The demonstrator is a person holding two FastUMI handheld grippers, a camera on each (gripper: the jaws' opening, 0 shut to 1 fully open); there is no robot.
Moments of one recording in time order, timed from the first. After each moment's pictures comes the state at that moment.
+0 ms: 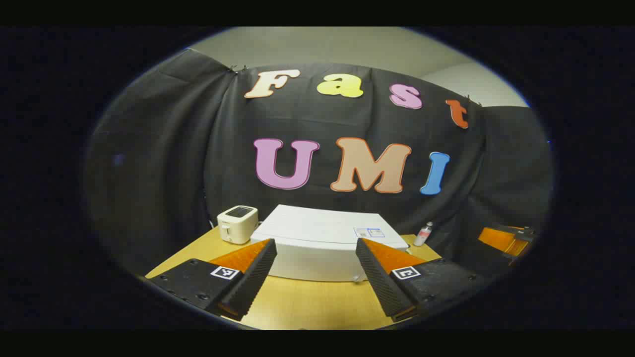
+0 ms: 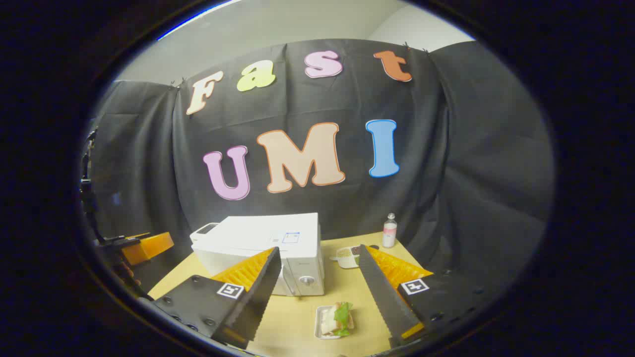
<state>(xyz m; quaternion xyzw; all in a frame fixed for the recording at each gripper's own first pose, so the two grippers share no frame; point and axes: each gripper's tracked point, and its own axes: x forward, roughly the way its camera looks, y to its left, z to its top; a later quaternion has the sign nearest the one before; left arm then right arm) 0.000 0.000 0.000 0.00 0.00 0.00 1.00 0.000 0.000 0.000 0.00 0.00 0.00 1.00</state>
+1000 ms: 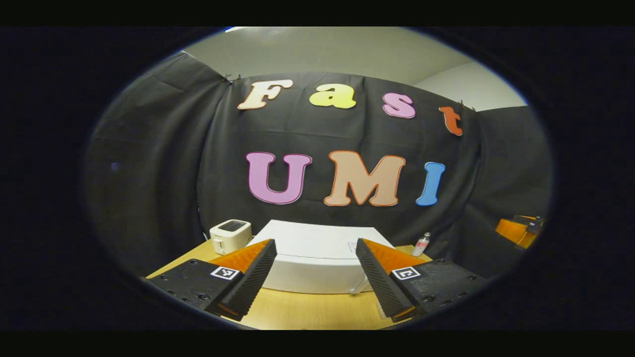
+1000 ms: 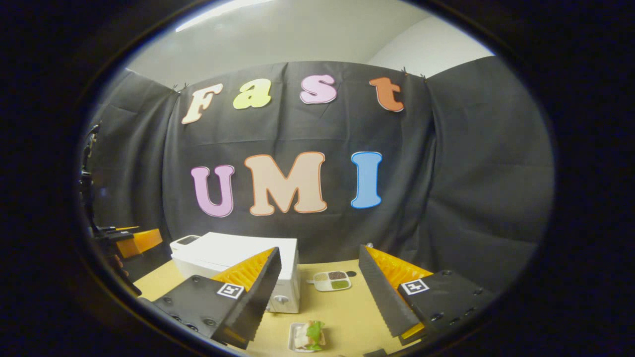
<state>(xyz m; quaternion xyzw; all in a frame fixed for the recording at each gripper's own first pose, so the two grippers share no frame) 0.030 -0.022 0.012 0.01 -0.03 -0.02 1.00 -0.011 -0.036 0.048 -0.05 -0.08 -0.05 0.99</state>
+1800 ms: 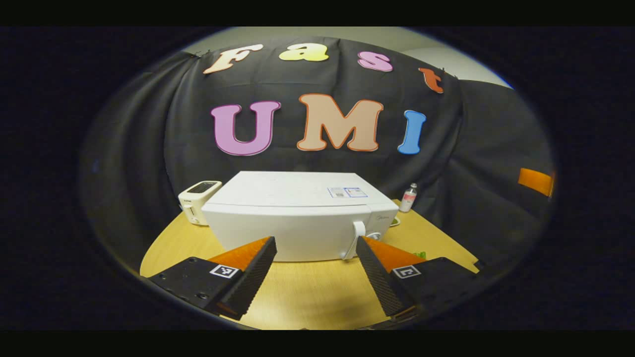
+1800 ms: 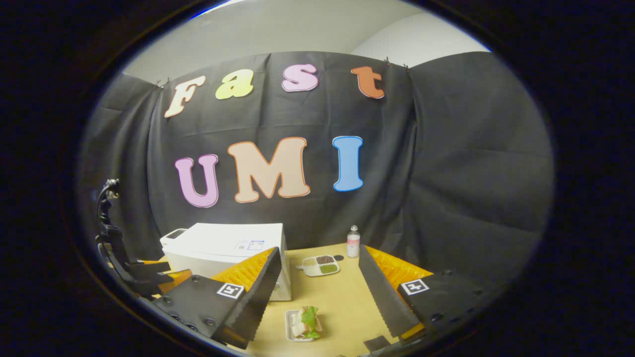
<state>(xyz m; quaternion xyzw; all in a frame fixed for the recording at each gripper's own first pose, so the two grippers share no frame) 0.050 -0.048 -0.132 0.05 0.14 -0.09 0.99 -0.033 -0.055 0.007 -0.02 -0.03 -0.11 0.99</state>
